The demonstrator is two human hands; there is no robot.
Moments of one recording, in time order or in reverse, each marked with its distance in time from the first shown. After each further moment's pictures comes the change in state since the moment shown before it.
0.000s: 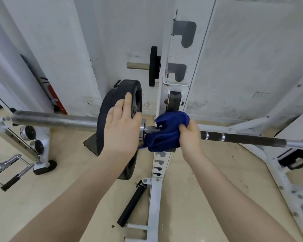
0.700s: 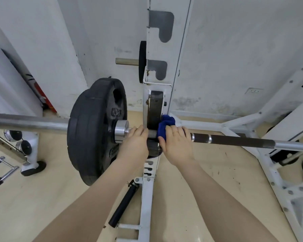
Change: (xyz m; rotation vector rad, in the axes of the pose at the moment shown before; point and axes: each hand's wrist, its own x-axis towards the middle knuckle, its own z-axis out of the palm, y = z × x) left_hand 0.017 0.065 0.085 -0.353 -0.395 0.048; right_hand 0.042 0.071 -0.031 -1.299 -0.049 -0.624
